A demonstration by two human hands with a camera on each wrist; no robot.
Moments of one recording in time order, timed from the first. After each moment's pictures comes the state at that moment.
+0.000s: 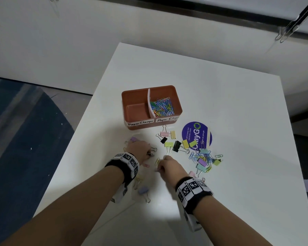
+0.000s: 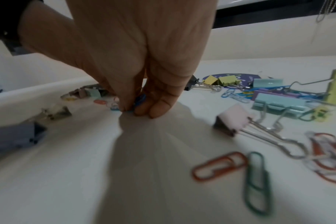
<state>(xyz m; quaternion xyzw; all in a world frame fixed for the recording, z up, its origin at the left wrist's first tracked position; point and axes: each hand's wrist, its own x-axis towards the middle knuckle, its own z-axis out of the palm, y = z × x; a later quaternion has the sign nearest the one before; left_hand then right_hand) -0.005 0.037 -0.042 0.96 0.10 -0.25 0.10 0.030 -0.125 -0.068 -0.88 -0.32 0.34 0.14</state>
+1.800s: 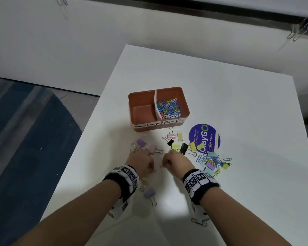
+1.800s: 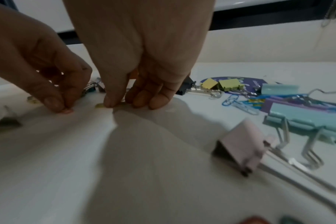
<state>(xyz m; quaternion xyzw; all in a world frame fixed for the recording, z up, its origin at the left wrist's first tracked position) -0.041 0.033 -0.035 0.96 0.10 -0.26 0.11 0.058 -0.110 -0.058 -0.86 -0.37 0.33 0.13</state>
